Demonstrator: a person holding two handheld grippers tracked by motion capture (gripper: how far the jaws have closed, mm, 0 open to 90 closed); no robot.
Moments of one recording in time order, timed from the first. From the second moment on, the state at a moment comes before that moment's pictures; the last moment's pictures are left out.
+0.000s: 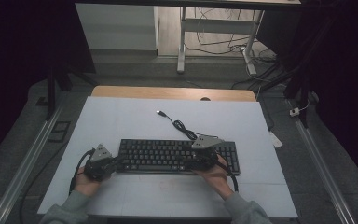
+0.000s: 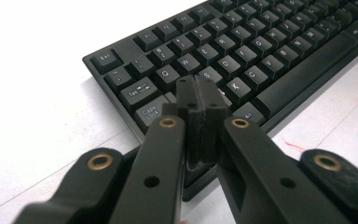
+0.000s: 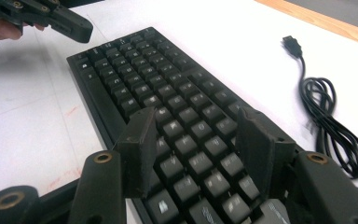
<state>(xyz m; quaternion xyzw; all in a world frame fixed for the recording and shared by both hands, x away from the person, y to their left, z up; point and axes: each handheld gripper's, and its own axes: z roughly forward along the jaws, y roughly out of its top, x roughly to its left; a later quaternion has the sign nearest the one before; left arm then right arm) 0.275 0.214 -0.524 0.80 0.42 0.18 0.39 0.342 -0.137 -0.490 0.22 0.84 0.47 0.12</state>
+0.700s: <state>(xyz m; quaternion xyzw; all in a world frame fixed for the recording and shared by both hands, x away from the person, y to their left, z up) 0.282 0.210 -0.530 0.81 0.43 0.18 0.37 0.359 -0.103 -0.492 0.22 0.85 0.46 0.11</state>
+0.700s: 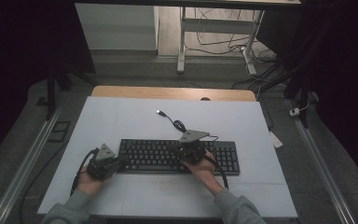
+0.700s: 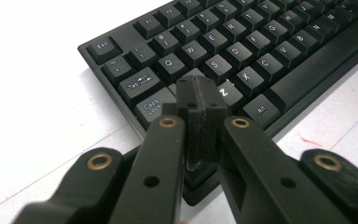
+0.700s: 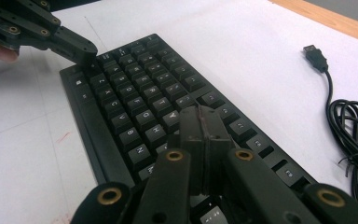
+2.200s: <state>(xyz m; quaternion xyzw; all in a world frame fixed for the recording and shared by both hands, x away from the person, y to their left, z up) 0.284 0.207 -0.536 0.81 0.43 0.18 0.36 0.379 -0.079 -0.520 0.24 0.88 0.39 0.11</state>
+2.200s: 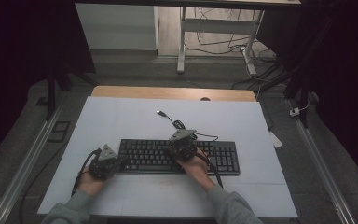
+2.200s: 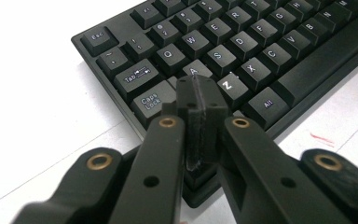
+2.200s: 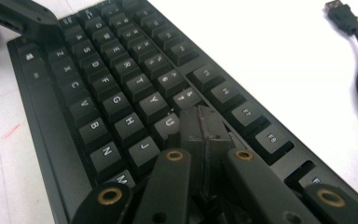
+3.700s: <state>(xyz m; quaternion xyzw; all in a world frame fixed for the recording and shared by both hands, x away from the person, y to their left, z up) 0.280 0.220 -0.529 0.77 0.46 0.20 0.39 0.351 -0.191 -0.496 0.27 0.84 0.44 0.14</state>
